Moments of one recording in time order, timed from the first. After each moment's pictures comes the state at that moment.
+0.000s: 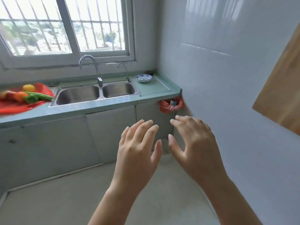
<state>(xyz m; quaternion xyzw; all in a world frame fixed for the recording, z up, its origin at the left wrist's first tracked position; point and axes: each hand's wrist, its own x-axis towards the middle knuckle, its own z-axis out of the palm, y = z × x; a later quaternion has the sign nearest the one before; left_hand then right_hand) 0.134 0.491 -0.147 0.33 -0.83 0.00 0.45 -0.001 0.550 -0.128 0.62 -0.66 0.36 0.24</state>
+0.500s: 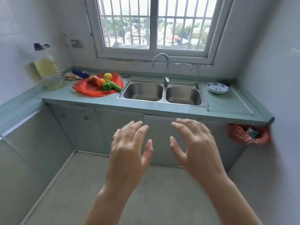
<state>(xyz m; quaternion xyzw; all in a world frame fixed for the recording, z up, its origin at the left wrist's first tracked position) 0.239 0.331 -0.156 0.56 -0.70 0.10 0.43 0.075 0.315 -0.141 0.76 -0.51 0.40 0.11</state>
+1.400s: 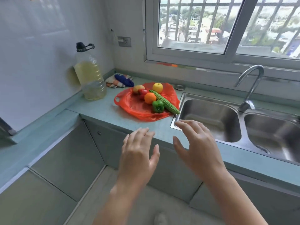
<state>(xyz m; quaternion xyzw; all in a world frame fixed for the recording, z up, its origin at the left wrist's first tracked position) 0.546 -0.015 -0.206 0.66 -0.64 0.09 0.38 0.395 -0.075 -0.178 0.82 -0.42 0.38 0.01</state>
